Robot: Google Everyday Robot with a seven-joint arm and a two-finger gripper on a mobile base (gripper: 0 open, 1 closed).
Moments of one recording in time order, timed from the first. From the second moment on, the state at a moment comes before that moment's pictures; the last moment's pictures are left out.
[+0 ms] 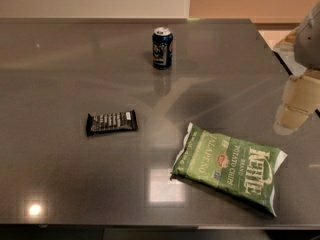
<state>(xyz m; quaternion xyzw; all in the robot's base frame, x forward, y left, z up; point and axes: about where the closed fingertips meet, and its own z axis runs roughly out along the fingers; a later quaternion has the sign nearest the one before) 0.438 -0.217 0.976 -0.60 0.78 -0.03 0.16</state>
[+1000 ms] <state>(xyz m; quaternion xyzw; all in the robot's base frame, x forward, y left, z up) 0.488 -0.212 0.966 -0.60 0.78 -0.03 0.20</state>
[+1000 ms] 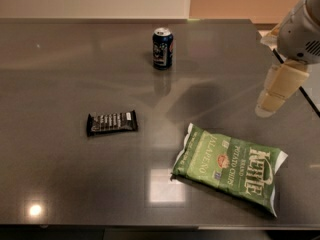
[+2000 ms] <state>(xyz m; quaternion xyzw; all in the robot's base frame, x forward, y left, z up) 0.646 -0.194 0.925 -0.54 0.78 0.05 0.30</state>
